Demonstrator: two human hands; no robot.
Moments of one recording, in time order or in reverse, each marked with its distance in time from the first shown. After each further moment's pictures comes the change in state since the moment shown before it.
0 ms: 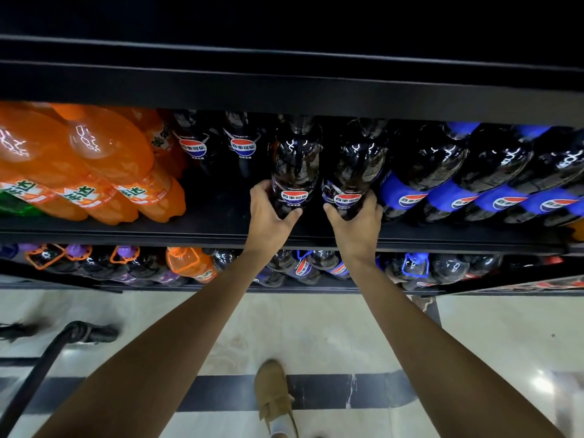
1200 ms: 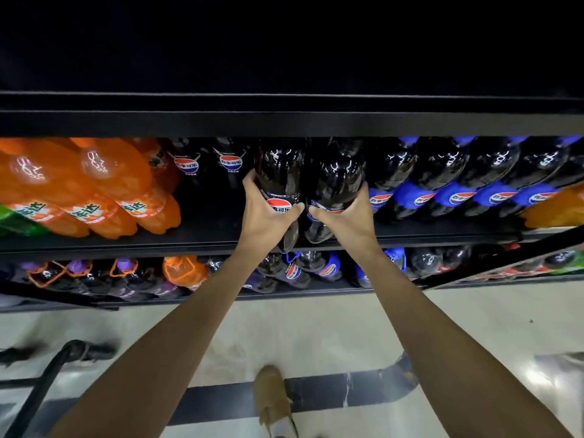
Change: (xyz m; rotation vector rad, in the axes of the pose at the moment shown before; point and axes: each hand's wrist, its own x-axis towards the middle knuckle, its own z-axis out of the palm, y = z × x) left_hand -0.017 0.057 -0.009 -0.053 -0.012 0.022; right_hand -0.003 -0.037 -0.052 0.134 -0.188 -0.081
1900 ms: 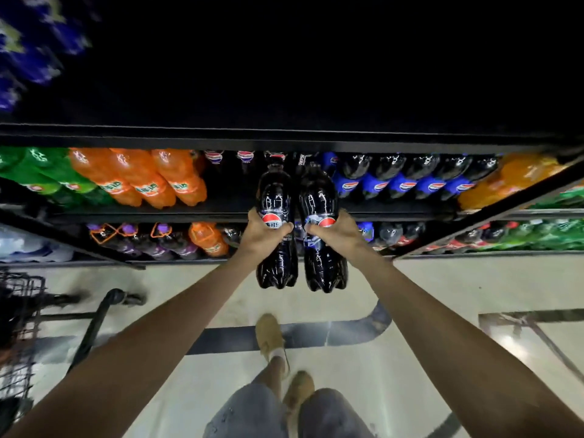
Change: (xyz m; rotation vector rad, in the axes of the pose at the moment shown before) left_hand -0.125 0.093 -0.053 0.123 -0.123 -0.448; right_hand -0.121 -0.107 -0.063 -0.264 -0.256 0.361
